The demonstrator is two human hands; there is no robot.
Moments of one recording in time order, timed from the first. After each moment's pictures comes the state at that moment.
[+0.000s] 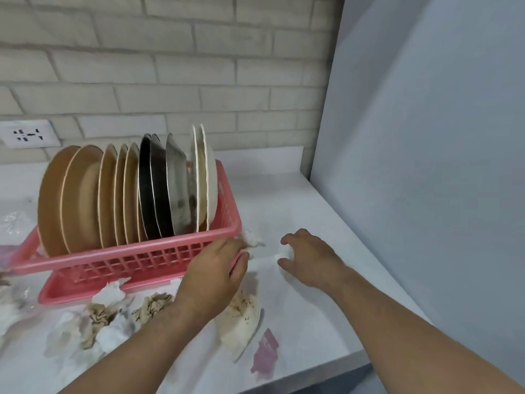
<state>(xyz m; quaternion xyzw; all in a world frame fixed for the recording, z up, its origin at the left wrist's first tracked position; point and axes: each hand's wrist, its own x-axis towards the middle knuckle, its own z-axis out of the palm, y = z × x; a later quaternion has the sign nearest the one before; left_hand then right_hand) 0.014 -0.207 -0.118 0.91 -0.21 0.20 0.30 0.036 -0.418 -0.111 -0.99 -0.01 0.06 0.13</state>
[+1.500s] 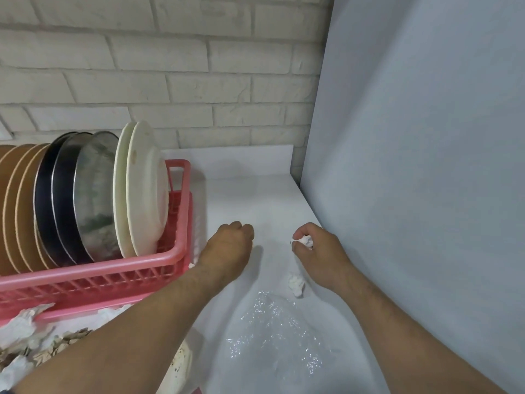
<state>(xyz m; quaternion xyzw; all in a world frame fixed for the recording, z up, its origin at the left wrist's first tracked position) 0.138 -0.333 -0.136 0.98 -0.15 0.06 0.14 0.090 -0.525 -0.117 -0.89 0.04 -0.04 0.45</state>
